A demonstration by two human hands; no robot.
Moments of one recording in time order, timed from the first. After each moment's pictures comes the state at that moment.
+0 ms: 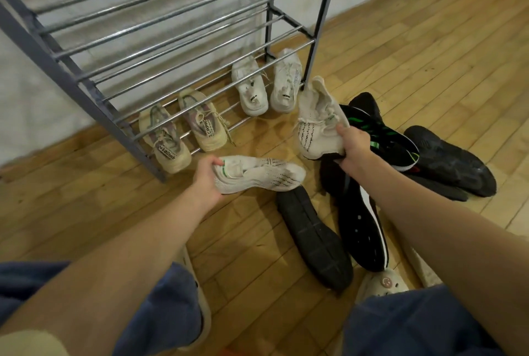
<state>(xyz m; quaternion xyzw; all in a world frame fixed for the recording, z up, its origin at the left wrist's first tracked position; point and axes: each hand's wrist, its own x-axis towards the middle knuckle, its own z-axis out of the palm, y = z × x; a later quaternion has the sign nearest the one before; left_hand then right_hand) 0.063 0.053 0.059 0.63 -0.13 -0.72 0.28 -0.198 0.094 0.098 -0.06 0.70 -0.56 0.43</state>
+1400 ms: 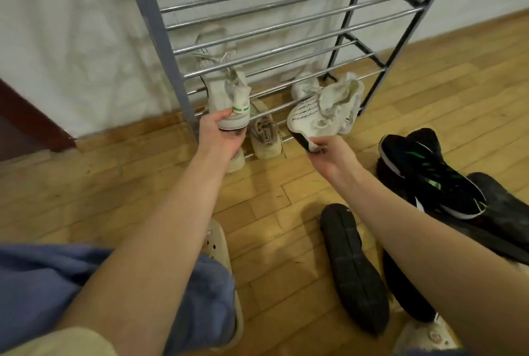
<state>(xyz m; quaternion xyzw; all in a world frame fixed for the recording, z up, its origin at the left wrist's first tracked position) 0.131 -0.004 0.136 0.39 0.02 -0.70 0.59 -0.055 0.034 0.116 0.00 0.51 -0.61 0.61</state>
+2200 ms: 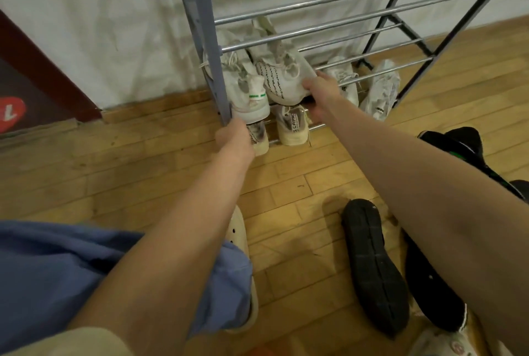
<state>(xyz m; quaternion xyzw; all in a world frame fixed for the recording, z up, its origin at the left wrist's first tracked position) 0.157 -0.009 0.081 0.69 -0.04 -0.54 0.48 0.016 -0.046 0.142 -0.27 0.60 -0.47 0.59</state>
